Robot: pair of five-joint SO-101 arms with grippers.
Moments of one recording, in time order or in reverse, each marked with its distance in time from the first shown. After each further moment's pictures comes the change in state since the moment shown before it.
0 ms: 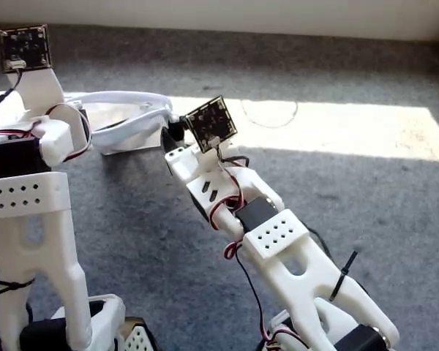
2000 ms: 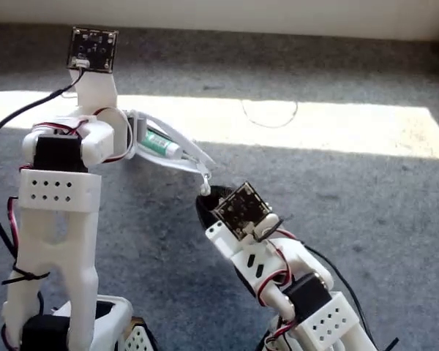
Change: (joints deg) left arm 16.0 0.1 0.7 0.3 -4.5; right arm 0.0 -52.0 30.6 26.5 12.1
